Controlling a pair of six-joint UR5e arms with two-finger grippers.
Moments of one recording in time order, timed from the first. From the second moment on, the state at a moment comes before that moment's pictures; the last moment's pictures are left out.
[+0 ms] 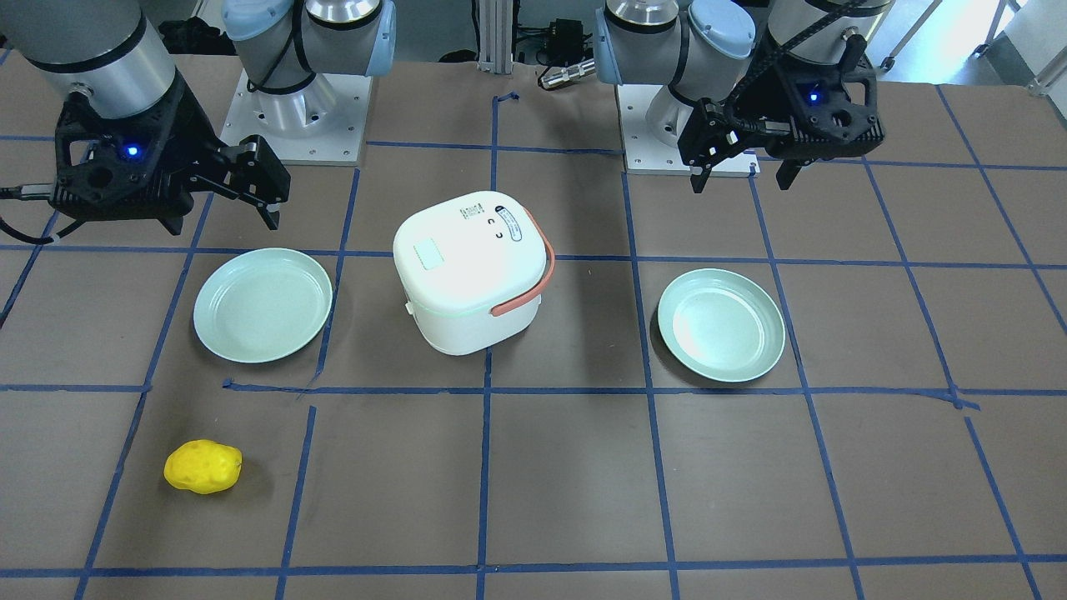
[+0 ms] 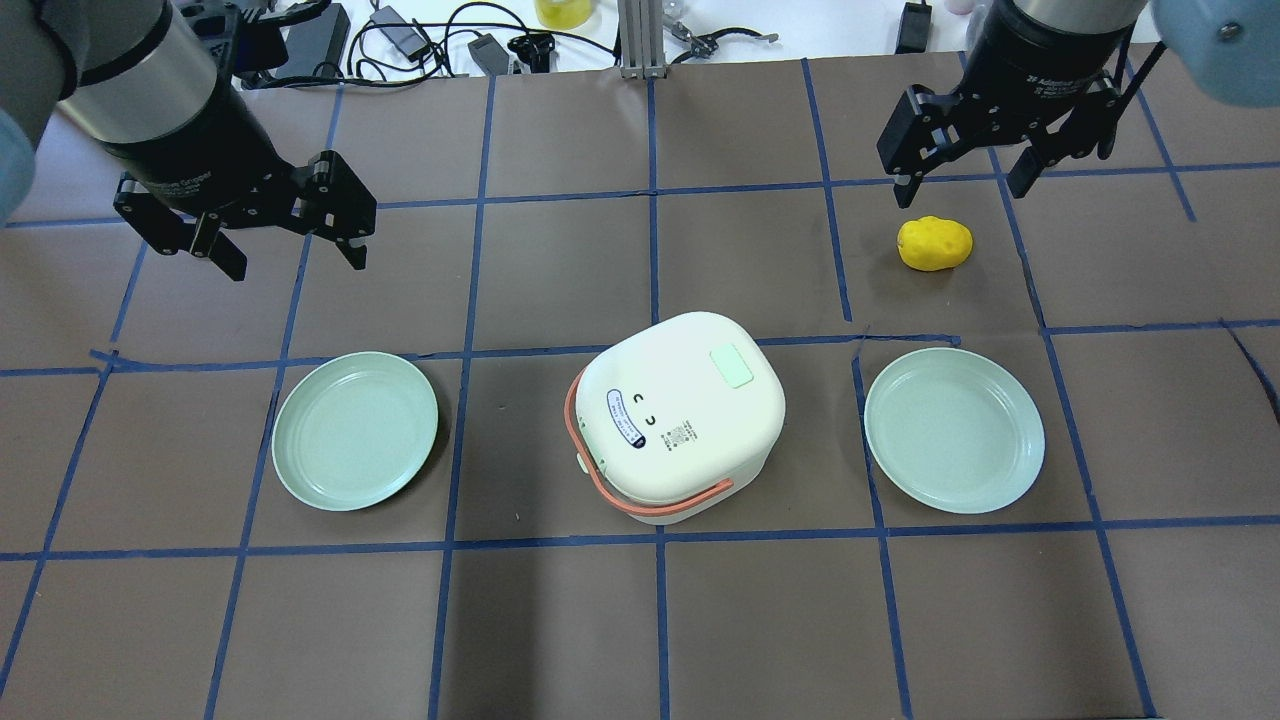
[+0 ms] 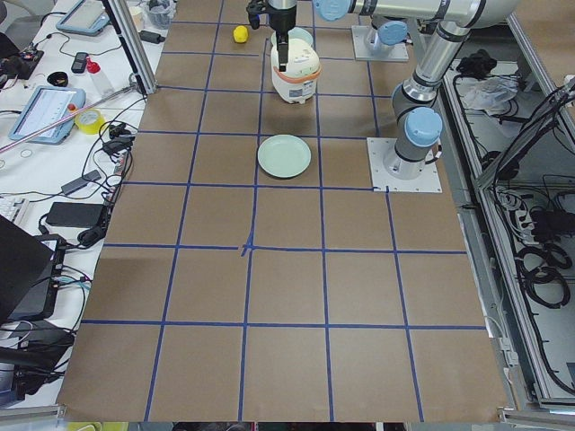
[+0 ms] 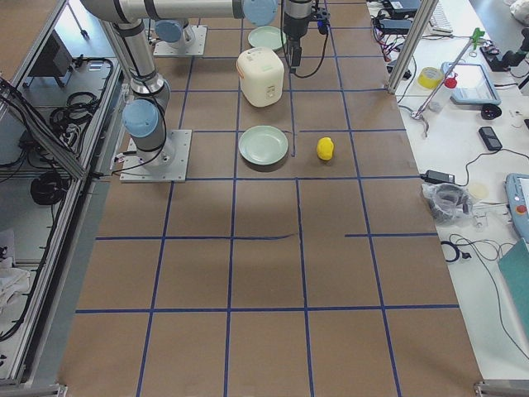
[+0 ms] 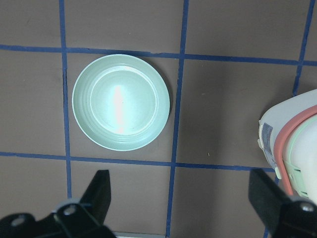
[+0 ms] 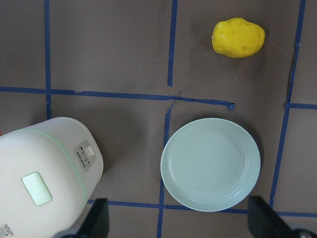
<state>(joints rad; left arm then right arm) -1.55 -1.49 -1.59 -1.62 1.59 -0.05 1.54 -1.51 1.48 -1.51 -1.55 -0.10</state>
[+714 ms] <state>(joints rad) -1.55 -1.49 -1.59 -1.62 1.59 -0.05 1.54 -1.51 1.48 -1.52 -1.54 -0.10</state>
